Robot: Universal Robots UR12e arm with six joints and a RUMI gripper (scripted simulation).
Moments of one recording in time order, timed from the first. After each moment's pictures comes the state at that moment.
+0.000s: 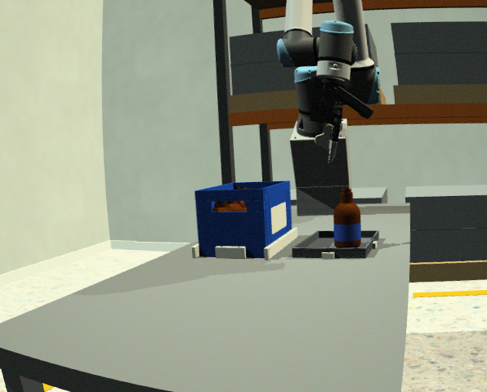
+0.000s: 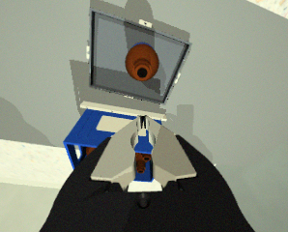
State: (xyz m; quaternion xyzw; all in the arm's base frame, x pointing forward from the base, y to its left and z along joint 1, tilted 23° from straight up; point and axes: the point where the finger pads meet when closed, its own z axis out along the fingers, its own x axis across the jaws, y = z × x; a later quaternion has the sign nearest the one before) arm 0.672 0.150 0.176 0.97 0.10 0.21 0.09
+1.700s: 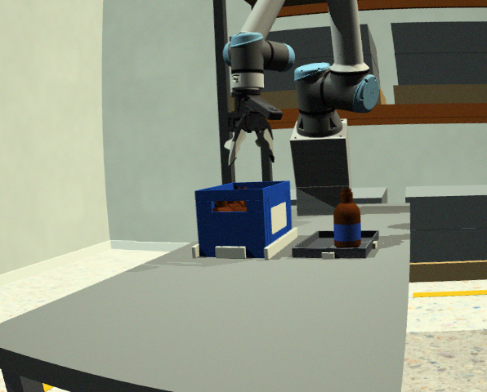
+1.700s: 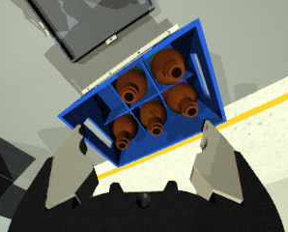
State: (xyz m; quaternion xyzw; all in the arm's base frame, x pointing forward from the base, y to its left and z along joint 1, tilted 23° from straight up) arm 0.662 -0.070 0.155 0.95 -0.26 0.18 -0.04
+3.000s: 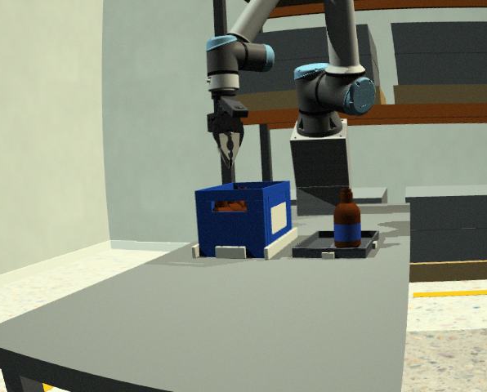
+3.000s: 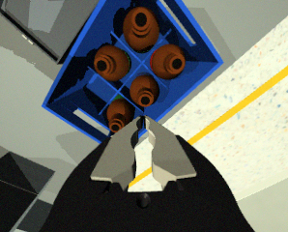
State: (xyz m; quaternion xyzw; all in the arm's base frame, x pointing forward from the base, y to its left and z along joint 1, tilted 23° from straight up) arm 0.644 -0.144 0.153 0.90 -0.38 0.18 -0.09
